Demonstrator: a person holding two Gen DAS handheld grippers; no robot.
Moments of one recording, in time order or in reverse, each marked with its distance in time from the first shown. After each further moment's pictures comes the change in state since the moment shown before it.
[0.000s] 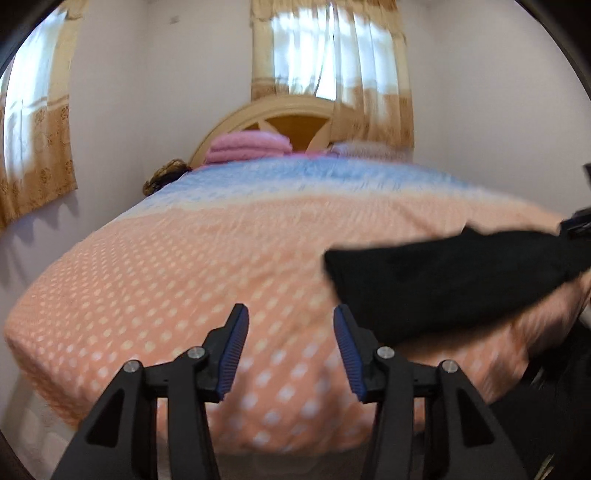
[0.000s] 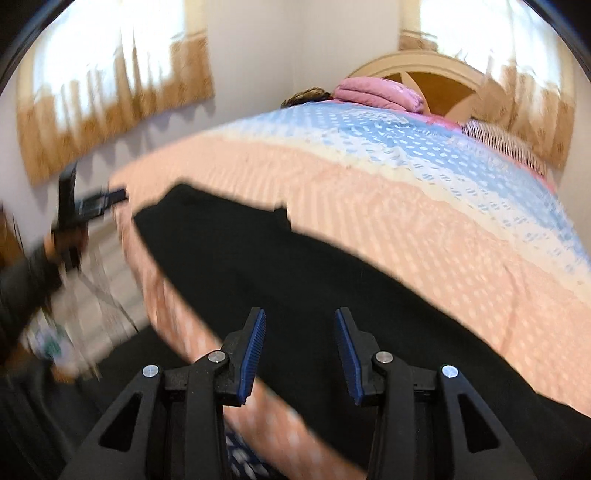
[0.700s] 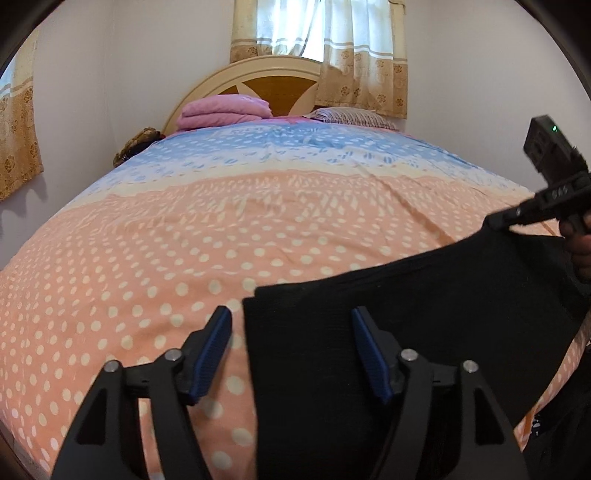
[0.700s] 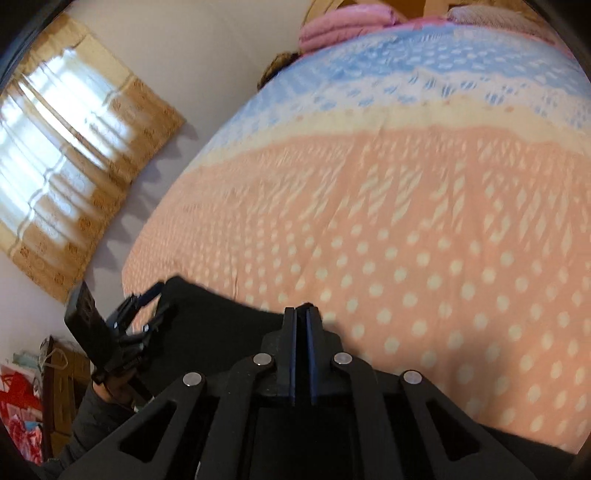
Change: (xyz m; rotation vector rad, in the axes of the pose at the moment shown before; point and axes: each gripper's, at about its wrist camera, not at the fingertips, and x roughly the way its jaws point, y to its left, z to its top) left arm 0.105 -0.037 0.029 0.007 0.181 -0.031; right arm 0.175 -0.019 0.099 0.417 0.130 0.252
